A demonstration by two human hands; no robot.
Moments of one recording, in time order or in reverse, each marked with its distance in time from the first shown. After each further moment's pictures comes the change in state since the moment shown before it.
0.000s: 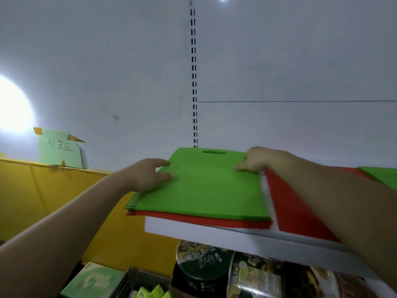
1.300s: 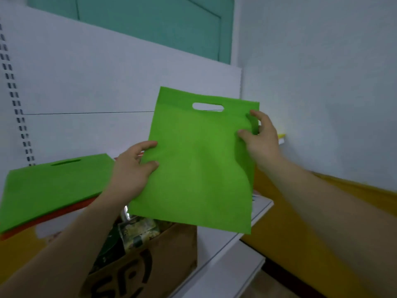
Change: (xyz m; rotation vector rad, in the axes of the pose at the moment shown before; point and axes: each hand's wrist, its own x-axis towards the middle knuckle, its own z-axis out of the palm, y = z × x) left_hand -0.146 0.120 0.035 -1.024 -0.183 0.789; right_hand -0.426 -0.007 -0.025 0.767 1.413 0.617
